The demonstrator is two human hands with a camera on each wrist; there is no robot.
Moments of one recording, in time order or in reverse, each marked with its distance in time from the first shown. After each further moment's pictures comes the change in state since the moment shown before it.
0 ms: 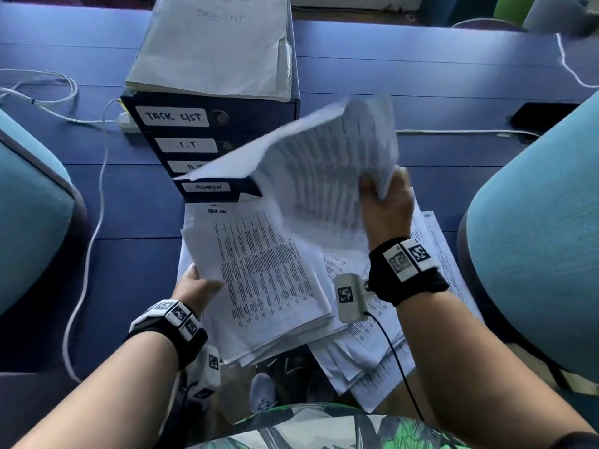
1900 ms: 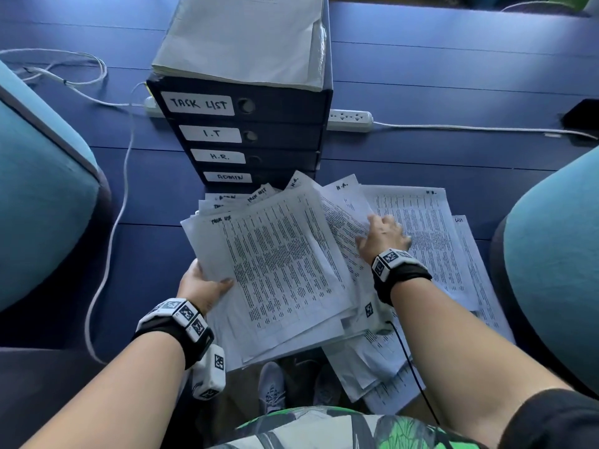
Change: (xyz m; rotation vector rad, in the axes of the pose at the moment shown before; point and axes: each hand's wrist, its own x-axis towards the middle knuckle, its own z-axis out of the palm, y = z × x) left_hand 0.002 -0.012 -0.018 0.093 0.162 0.040; right_hand -0.018 0.104 0.036 -1.070 -0.734 0.197
